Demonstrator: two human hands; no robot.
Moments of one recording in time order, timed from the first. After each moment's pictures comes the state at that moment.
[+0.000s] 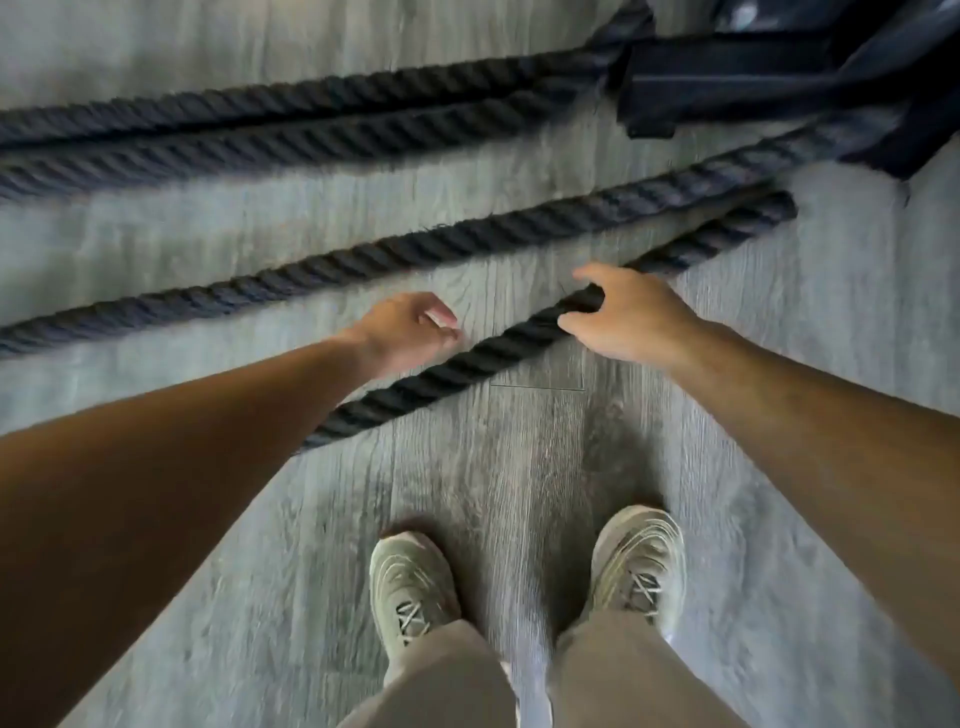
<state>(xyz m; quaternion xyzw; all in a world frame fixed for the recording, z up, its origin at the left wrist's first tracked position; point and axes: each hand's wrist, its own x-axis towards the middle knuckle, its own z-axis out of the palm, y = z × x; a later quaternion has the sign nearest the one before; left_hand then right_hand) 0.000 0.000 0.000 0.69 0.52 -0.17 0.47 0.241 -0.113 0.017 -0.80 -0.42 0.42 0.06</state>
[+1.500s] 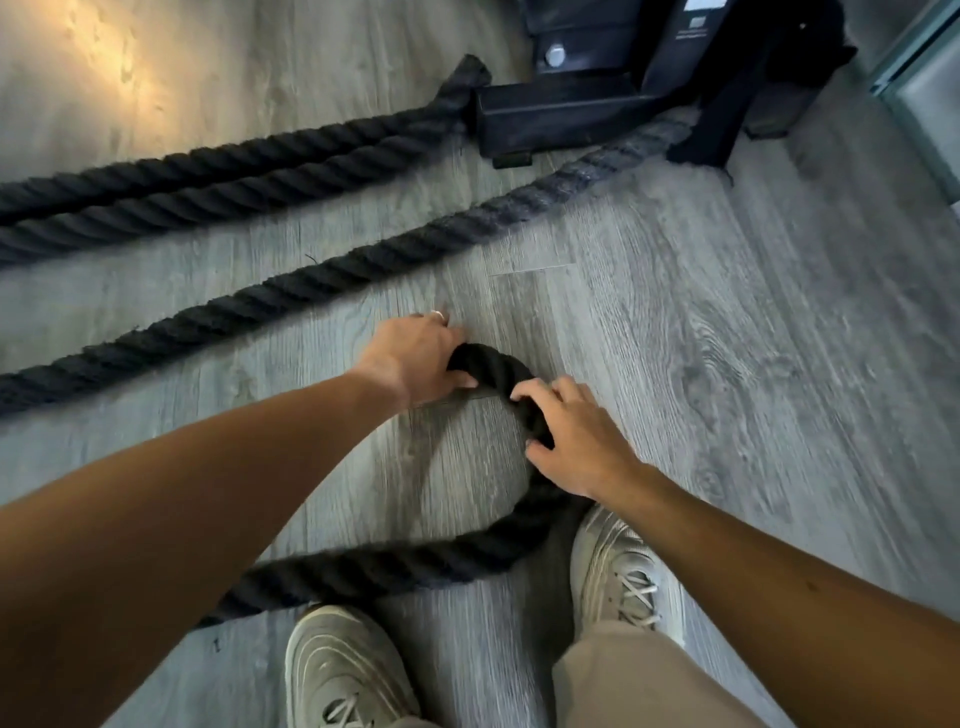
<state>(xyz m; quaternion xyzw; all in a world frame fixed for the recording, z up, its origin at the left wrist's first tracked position) 0.080 -0.056 -0.097 0.96 0.22 -0.16 0.03 0.191 -0.272 -0.106 -0.81 -0.50 0.26 0.12</state>
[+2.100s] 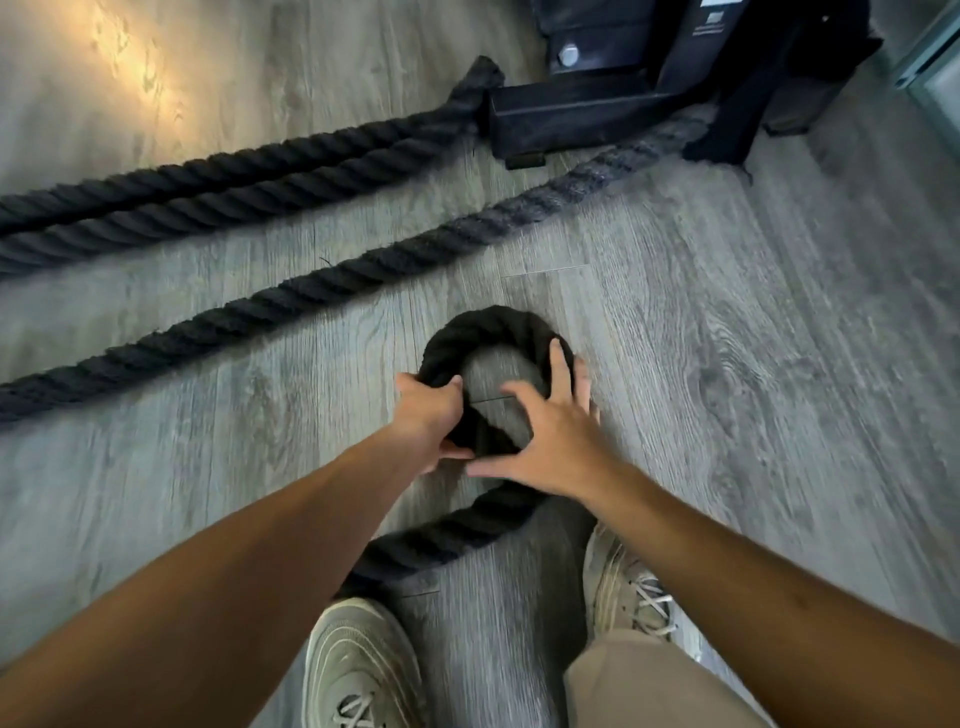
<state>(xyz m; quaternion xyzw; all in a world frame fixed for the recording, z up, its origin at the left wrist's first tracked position) 0.062 -0.117 -0.114 0.41 0.66 0.04 0.63 0.170 -0.248 -0.111 -0.83 -0.45 0.31 0.10</state>
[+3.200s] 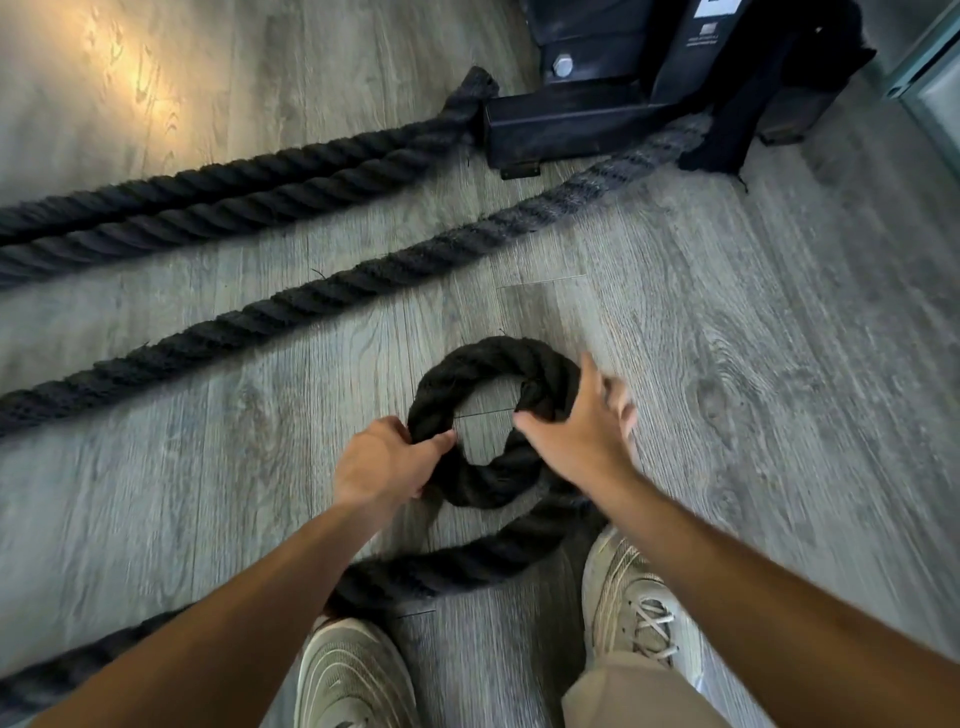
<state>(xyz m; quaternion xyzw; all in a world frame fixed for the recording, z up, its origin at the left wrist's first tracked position) 0.007 -0.124 -0.109 0.66 0.62 -0.06 0.41 0.187 -0.245 -0.106 -0.89 -0.20 0.33 0.22</state>
